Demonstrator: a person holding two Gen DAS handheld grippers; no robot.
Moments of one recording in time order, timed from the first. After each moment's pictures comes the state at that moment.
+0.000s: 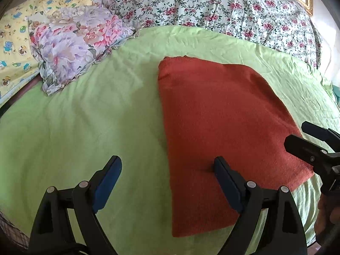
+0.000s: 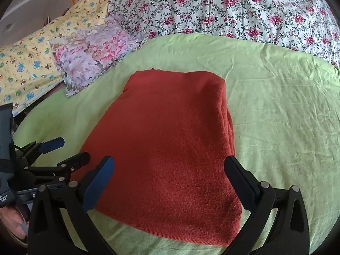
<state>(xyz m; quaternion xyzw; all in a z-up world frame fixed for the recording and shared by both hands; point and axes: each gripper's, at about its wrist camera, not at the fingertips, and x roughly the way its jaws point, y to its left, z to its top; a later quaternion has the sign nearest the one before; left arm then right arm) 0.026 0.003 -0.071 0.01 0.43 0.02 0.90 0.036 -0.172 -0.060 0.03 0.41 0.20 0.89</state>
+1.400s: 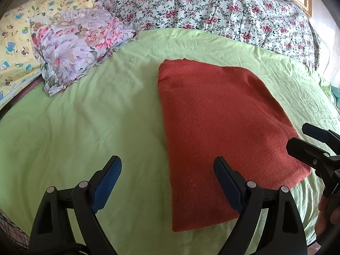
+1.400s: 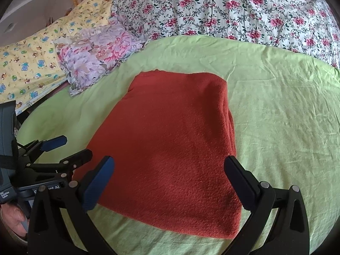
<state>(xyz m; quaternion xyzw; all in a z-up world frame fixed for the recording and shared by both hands) 0.010 -0.003 -0.065 0.01 0.42 0.03 0.91 0.024 -0.168 -0.053 0.04 0.40 0.20 0.89</state>
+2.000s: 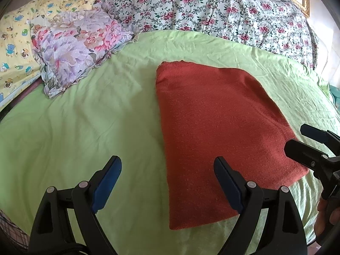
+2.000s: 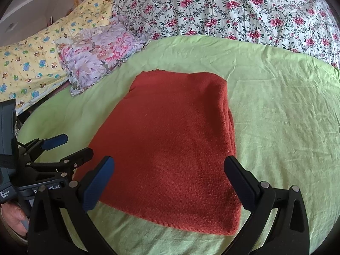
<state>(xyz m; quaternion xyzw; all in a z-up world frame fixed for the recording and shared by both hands) 0.005 -0.007 -0.061 0.01 0.41 0.02 0.91 0.018 -0.167 -0.051 0.04 0.40 0.20 0.89</state>
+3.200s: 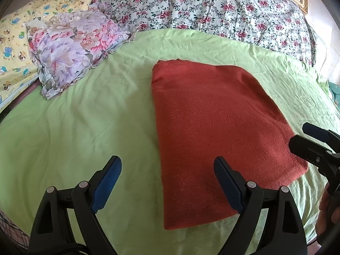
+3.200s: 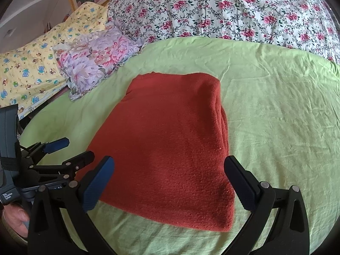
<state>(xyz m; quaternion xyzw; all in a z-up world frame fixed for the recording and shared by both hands) 0.012 -0.009 -0.063 0.01 0.42 0.01 0.91 0.017 -0.179 -0.051 0.06 0.40 0.20 0.89</state>
